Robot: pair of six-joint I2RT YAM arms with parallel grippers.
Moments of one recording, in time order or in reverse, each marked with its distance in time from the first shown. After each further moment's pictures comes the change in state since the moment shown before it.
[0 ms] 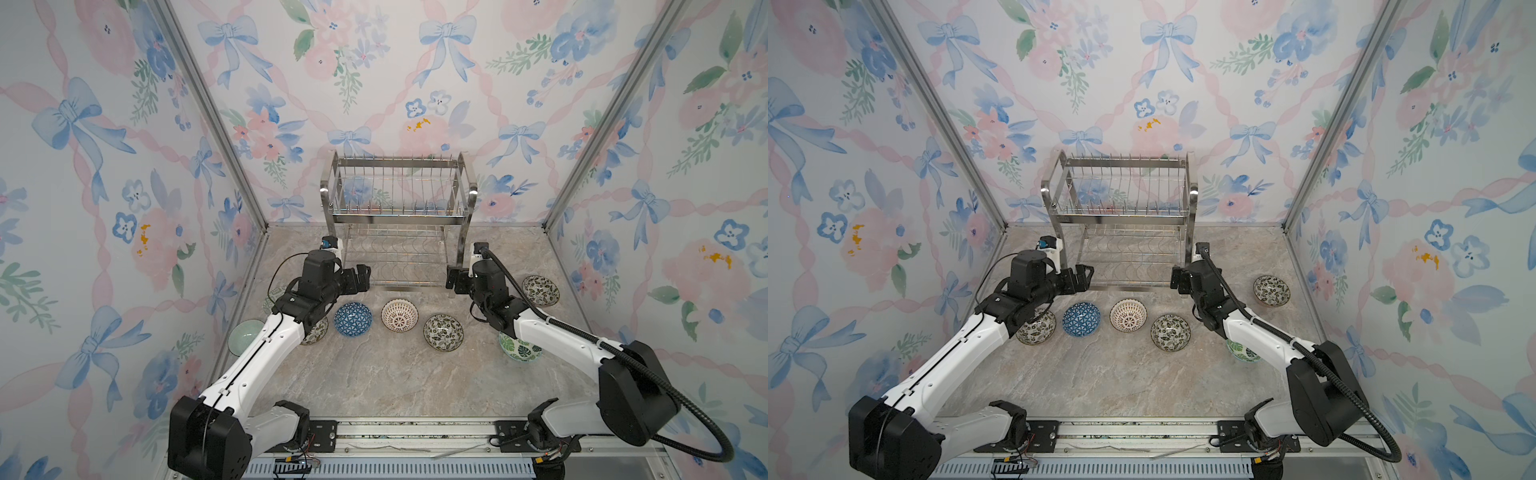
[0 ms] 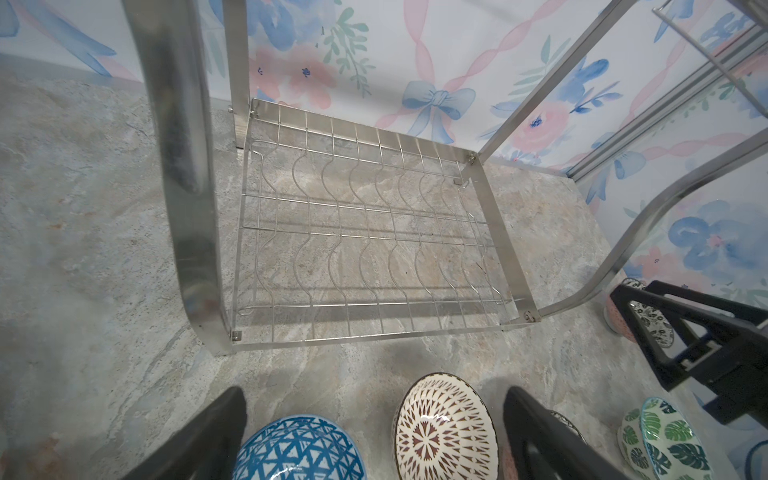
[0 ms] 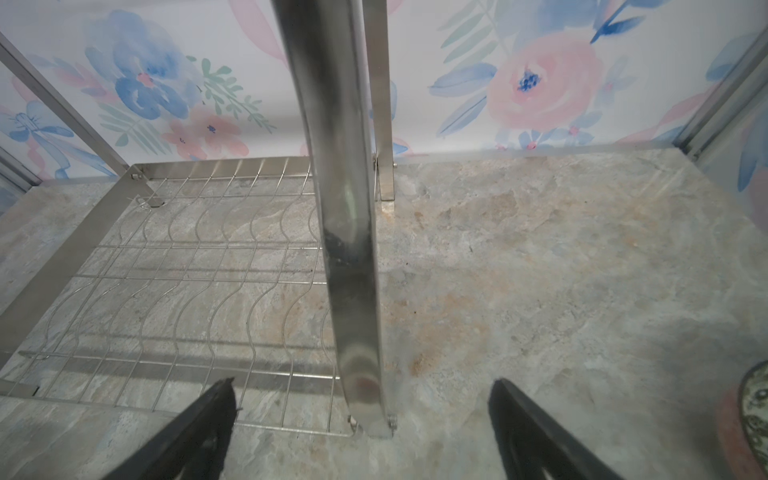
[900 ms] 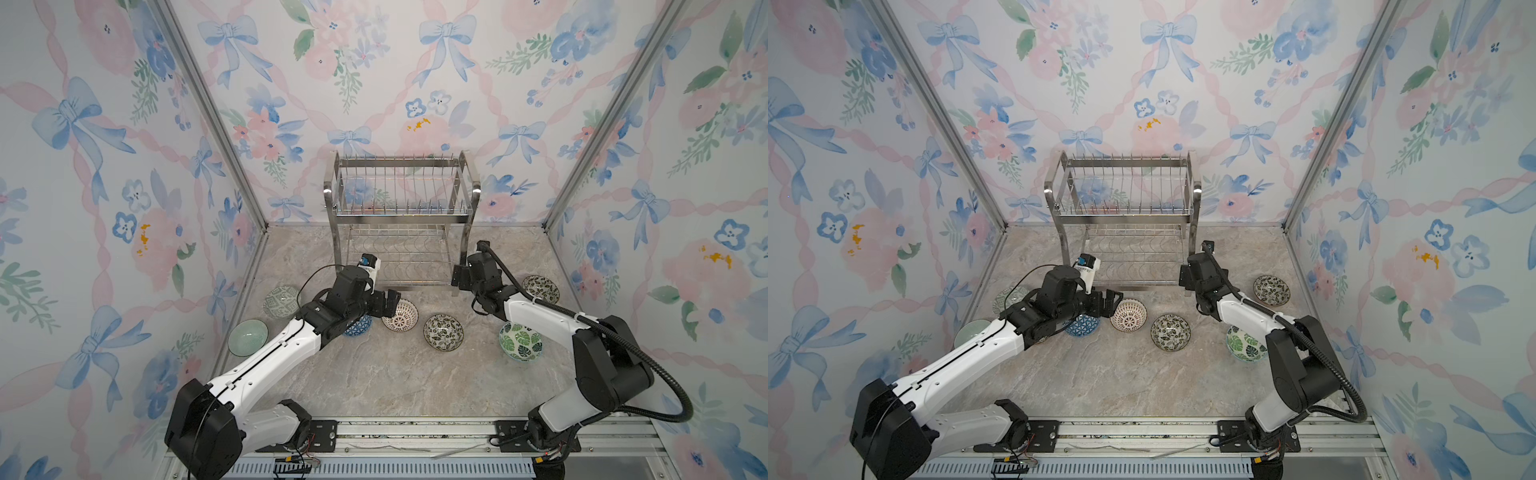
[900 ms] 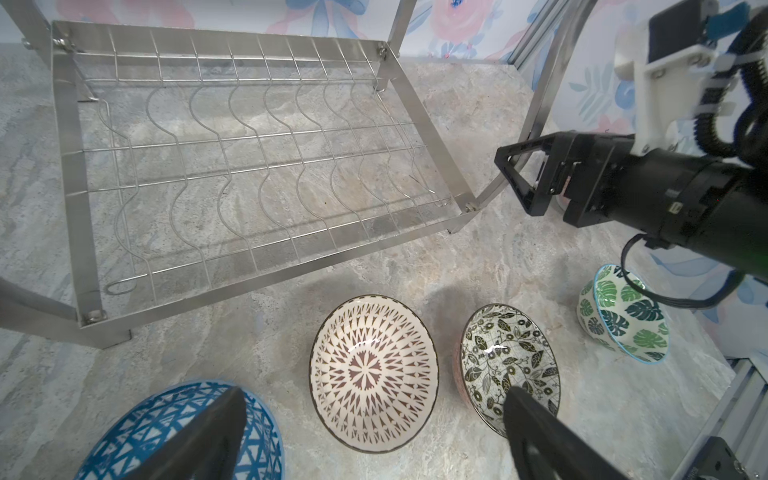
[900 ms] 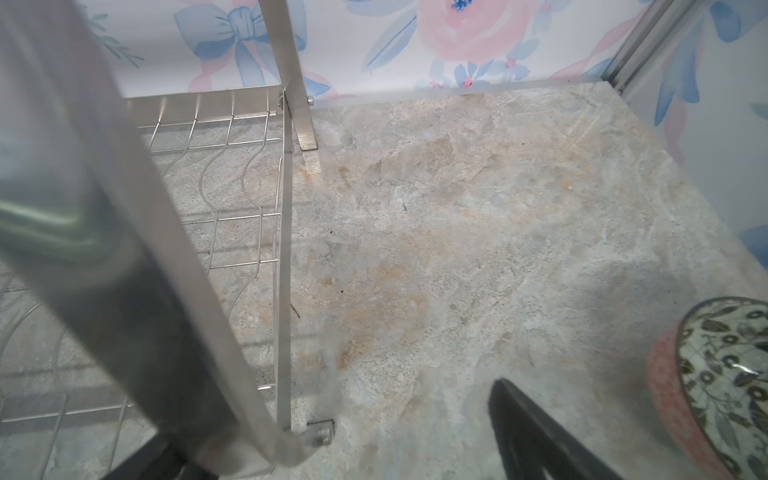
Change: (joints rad) left arm -0.275 0.061 -0.027 0.001 -0.046 0.060; right arm -0.101 0.175 0.134 -0.122 0.079 -0.017
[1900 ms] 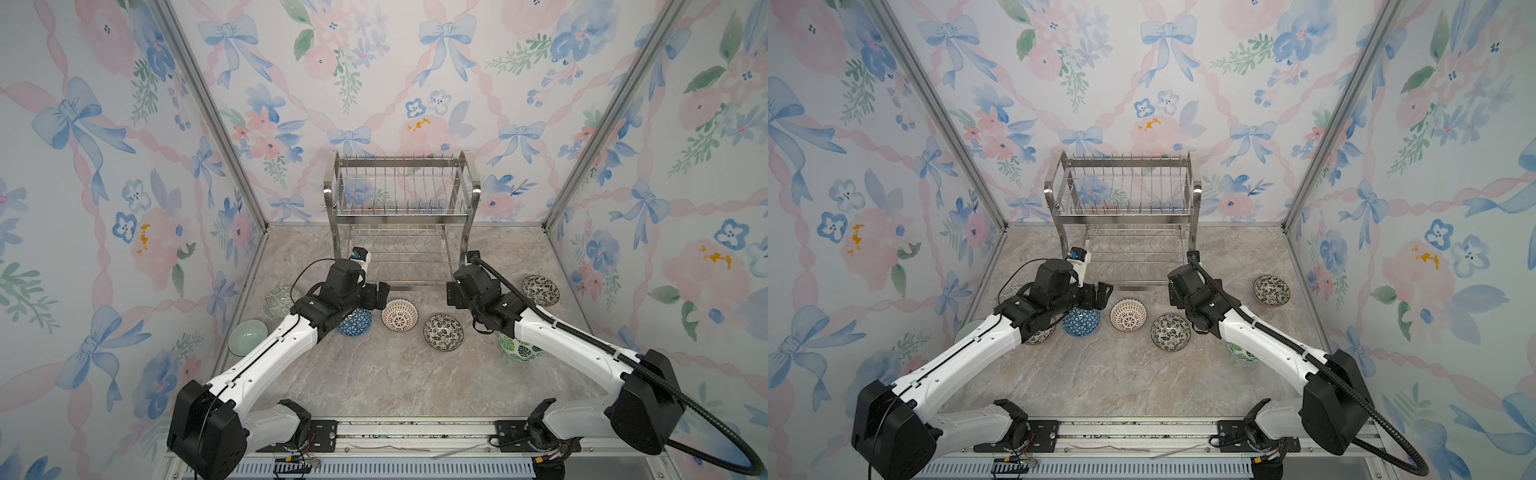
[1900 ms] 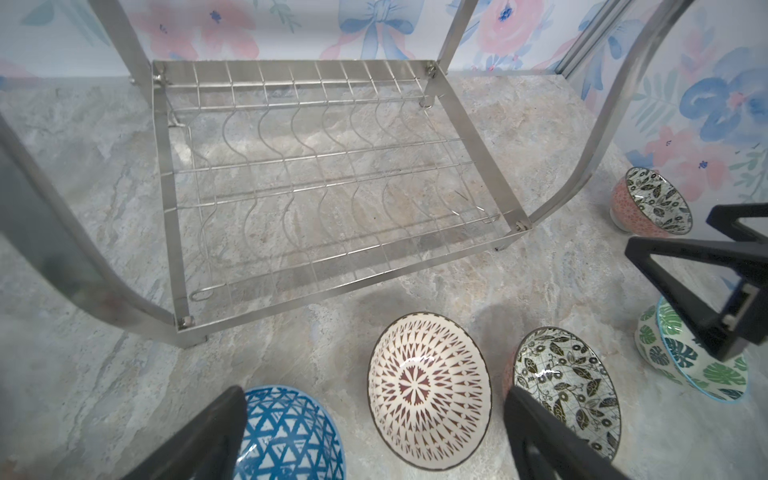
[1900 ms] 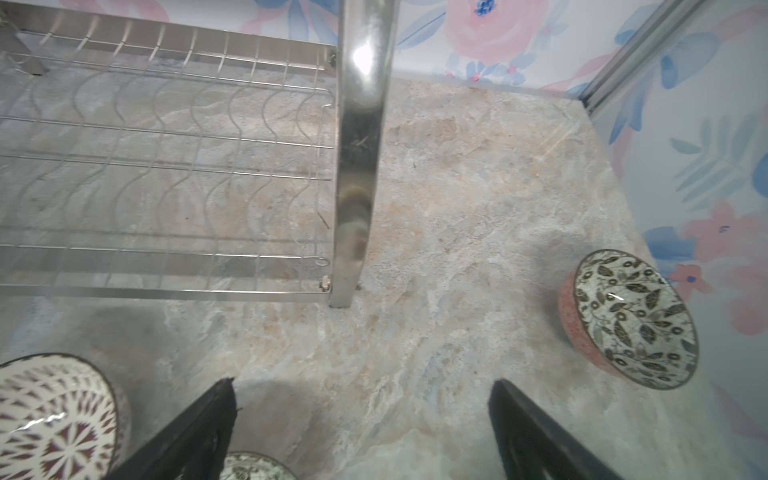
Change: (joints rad) left arm 0.147 -0.039 -0.011 -0.058 0.025 0.020; right arm 0.271 -0.222 0.041 -0.438 0.111 0.090
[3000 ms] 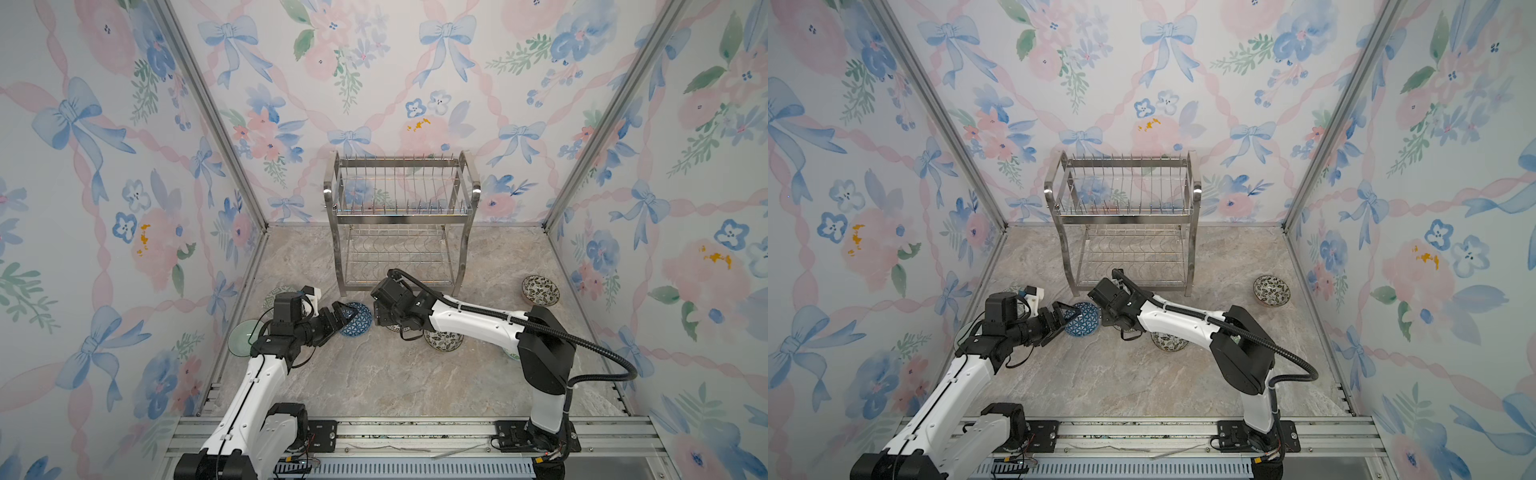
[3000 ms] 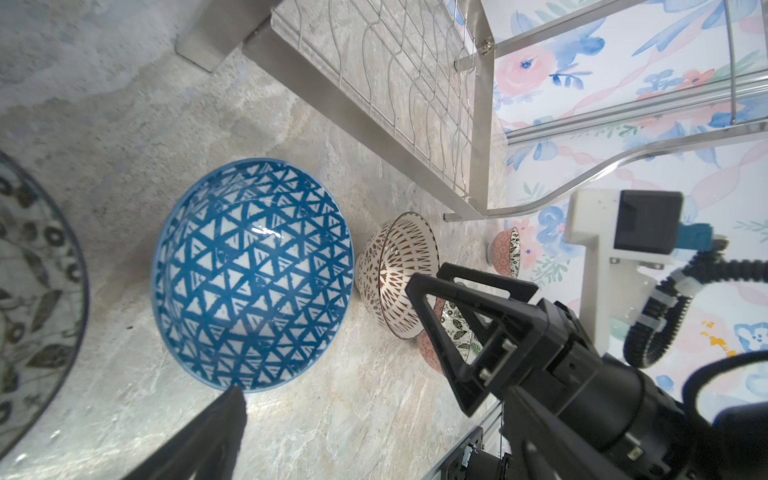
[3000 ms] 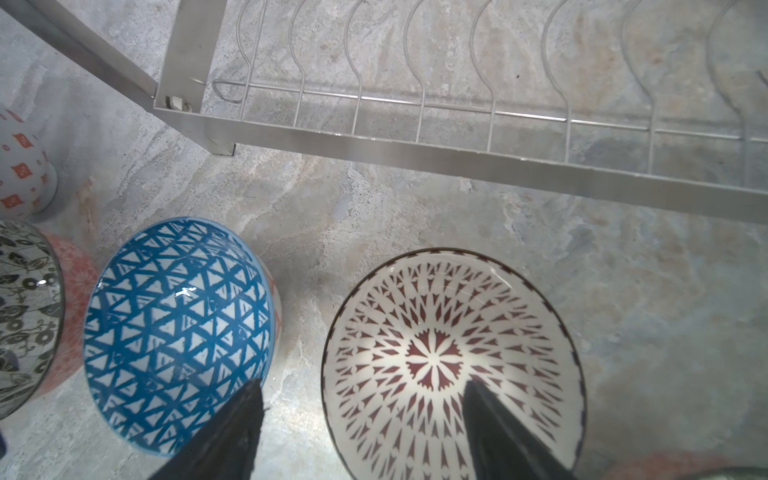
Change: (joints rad) left arm 0.439 -0.264 -0.363 0.003 0.610 -0.399; right arm 0.302 0.571 0.481 -0.102 -0.237 0.320
